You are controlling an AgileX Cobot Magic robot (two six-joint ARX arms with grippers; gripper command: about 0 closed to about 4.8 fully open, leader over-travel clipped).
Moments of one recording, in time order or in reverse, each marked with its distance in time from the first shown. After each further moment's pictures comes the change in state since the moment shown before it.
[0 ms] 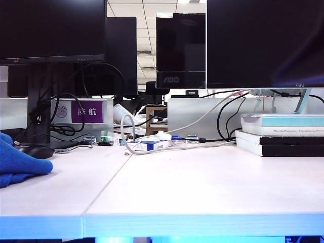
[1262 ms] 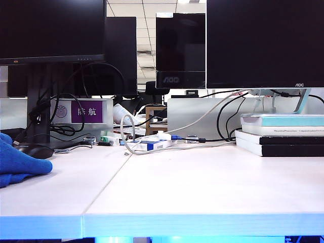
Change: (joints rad) left arm 0.000 0.000 0.000 0.000 0.000 0.000; right arm -0.715 -0.237 -0.237 0.092 -0.071 -0.004
